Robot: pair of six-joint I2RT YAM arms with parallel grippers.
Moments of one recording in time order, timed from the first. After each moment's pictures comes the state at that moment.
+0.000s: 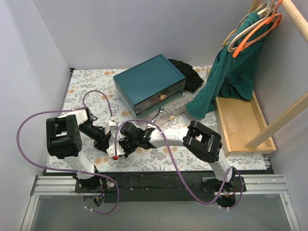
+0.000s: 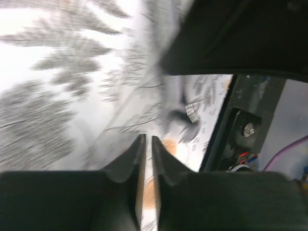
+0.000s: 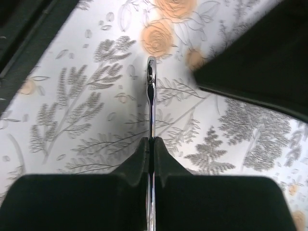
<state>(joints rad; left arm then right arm) 0.16 1.71 0.87 -1.19 0.65 1.36 1.22 2.08 1.37 -0.06 -0.44 -0.92</state>
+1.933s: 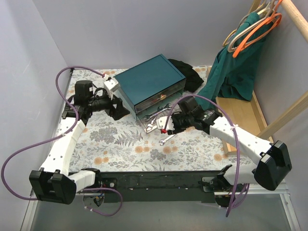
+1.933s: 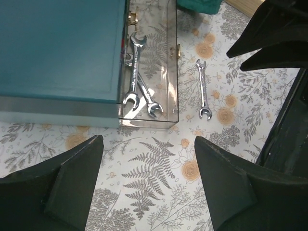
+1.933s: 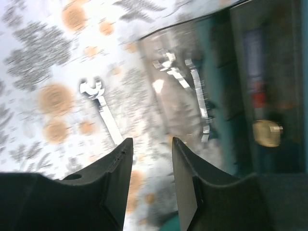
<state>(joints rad) -0.12 1.18 1.15 -0.58 0.80 0.33 0.76 1.33 1.10 -0.59 -0.40 -1.09</state>
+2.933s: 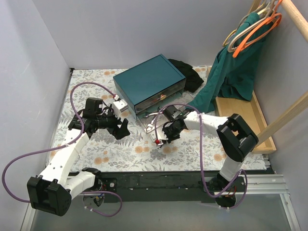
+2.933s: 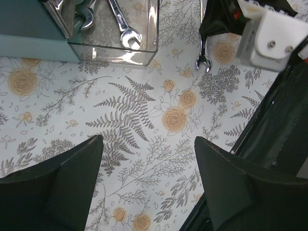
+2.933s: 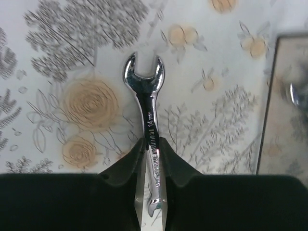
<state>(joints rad) -0.25 1.04 0.90 -0.71 0.62 0.37 0.76 1.72 1.04 -0.62 -0.47 -1.31</state>
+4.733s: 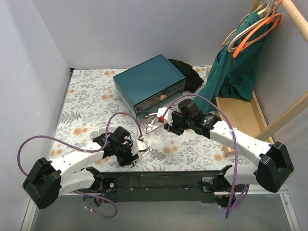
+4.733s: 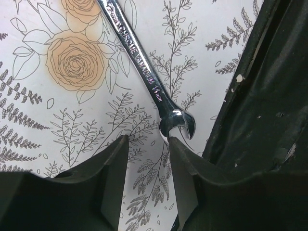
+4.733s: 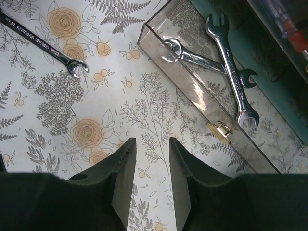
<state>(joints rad) -0.72 1.07 0.50 -0.59 0.34 0.51 0.78 1.28 0.93 -0.41 -0.32 -0.58</state>
